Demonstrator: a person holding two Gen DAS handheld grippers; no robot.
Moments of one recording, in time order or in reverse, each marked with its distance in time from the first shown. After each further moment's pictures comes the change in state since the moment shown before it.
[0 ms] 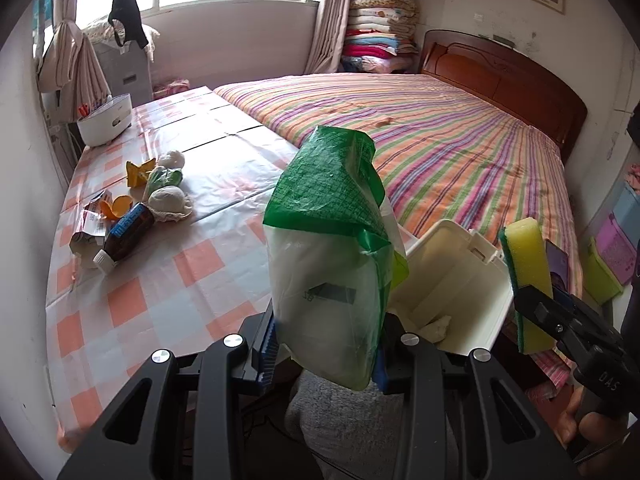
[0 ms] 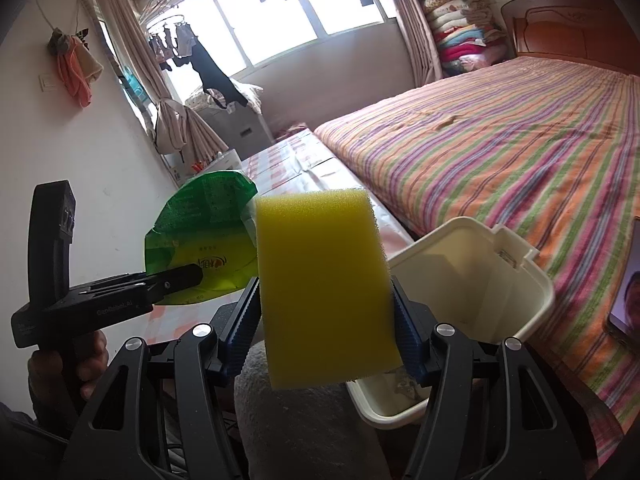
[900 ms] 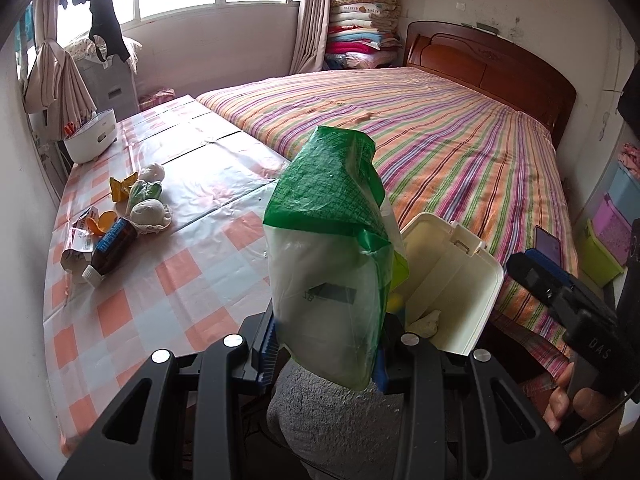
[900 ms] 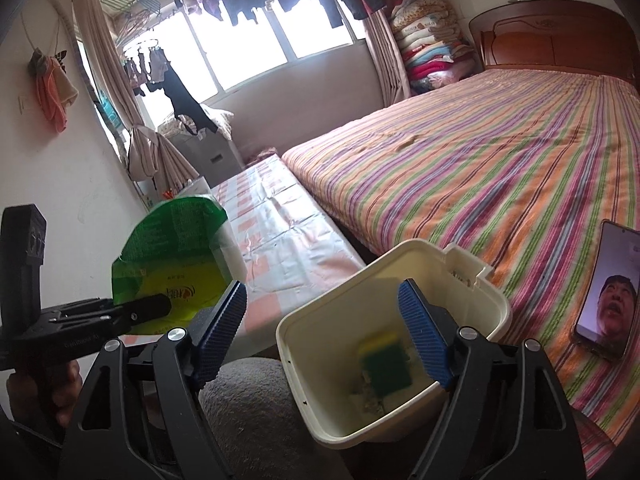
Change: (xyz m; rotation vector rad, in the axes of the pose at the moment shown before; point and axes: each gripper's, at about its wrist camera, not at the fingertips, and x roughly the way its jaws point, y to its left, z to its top) left arm 0.003 -0.032 0.004 0.061 0.009 -0.009; right arm -0.012 -0.036 0.014 0.045 -0.103 -0.089
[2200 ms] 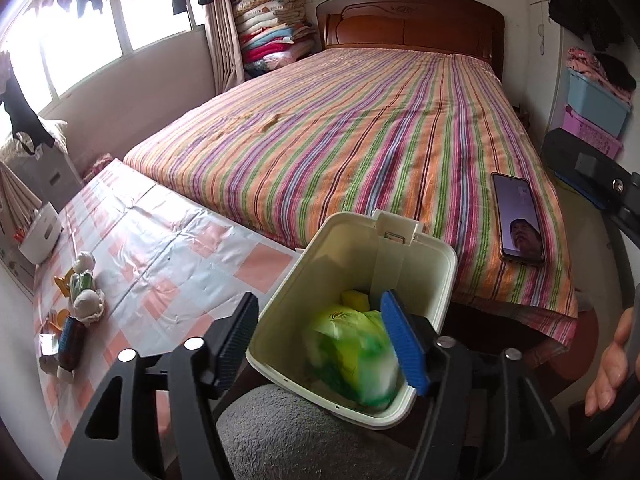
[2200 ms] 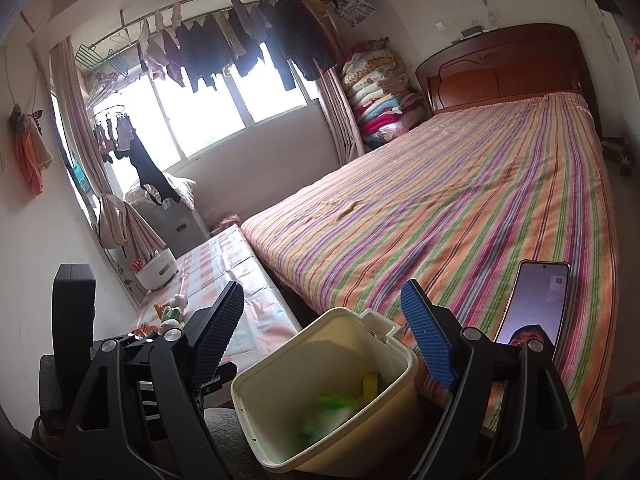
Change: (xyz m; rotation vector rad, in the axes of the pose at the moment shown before) left arm 0.040 -0.120 0.020 0.329 -0.004 -0.046; right arm -0.071 -0.050 0.021 0.084 -0.220 -0.123
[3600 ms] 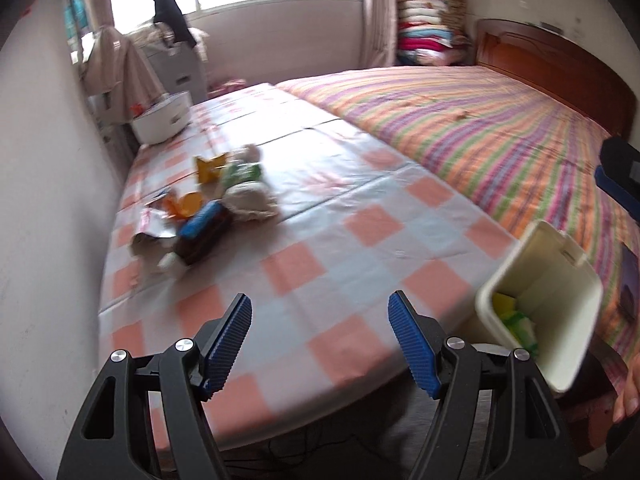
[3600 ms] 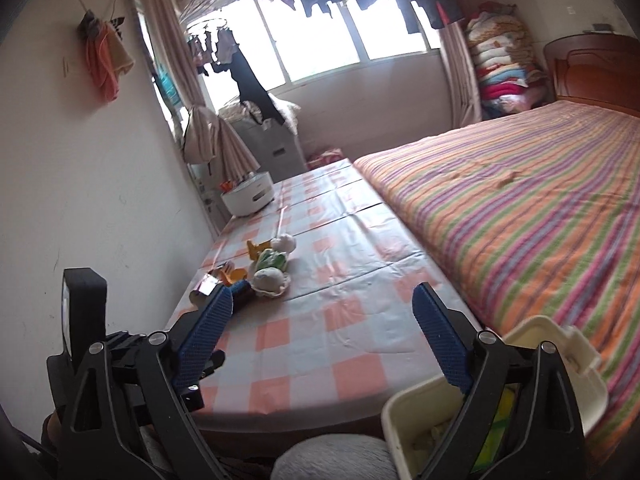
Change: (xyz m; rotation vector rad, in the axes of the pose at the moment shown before) left arm -0.027 0.192 -0.095 -0.428 0.062 0.326; right arm 0.135 0.186 -0.027 -0.231 0.241 0.333
